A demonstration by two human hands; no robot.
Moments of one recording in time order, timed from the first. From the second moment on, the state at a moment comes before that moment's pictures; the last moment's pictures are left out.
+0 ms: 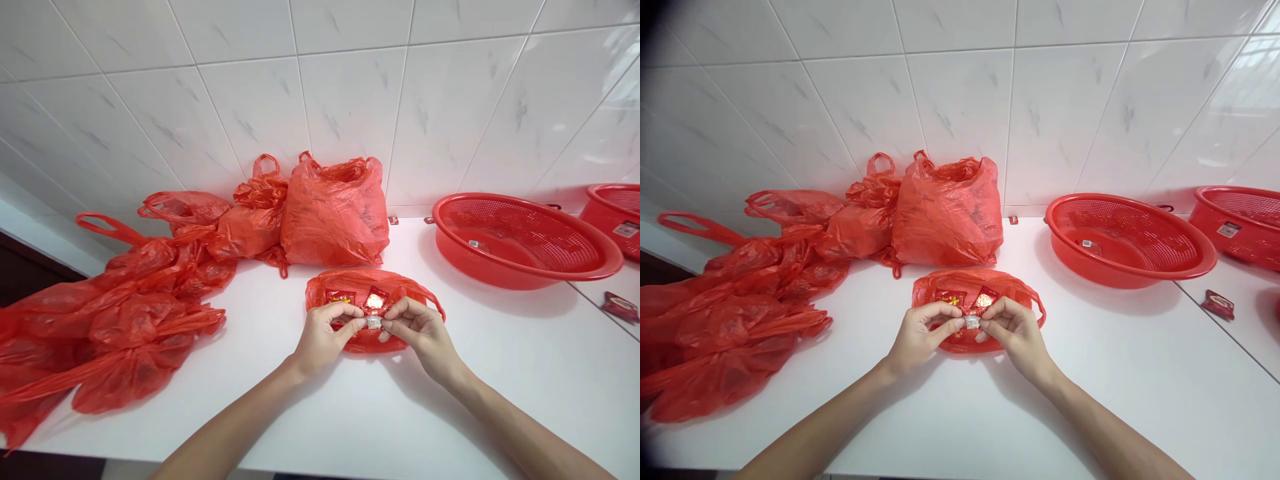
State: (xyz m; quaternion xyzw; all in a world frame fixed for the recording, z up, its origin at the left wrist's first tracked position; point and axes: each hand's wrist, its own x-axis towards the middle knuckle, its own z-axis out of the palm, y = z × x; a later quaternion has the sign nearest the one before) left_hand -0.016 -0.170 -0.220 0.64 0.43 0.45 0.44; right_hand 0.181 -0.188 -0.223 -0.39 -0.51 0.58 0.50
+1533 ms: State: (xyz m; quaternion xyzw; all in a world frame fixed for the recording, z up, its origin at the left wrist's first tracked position) left_hand -0.014 -0.169 -0.224 0.58 0.44 0.44 0.52; right_hand 0.184 -0.187 -0.219 -0.42 -0.49 0.59 0.49
